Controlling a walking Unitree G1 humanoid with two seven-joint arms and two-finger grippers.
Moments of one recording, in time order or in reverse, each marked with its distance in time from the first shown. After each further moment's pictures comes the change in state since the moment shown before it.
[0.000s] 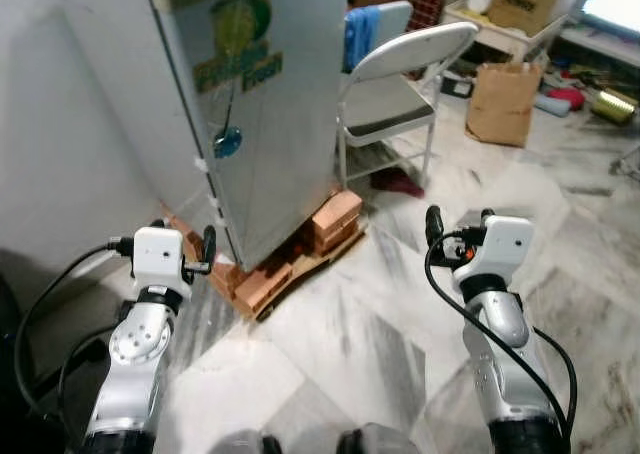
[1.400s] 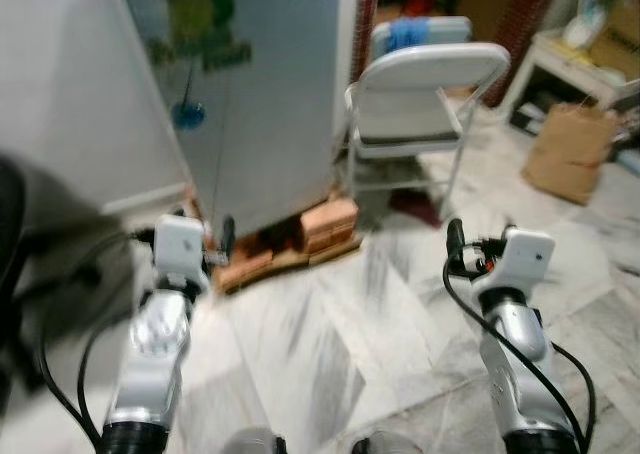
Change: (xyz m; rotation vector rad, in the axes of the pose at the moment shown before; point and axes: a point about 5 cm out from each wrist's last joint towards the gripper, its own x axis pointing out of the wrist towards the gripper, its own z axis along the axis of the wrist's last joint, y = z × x) left arm 0.009 0.004 0.009 0.040 -0.029 0.005; right arm -0.005 -0.004 -0.004 0.015 0.002 -0.037
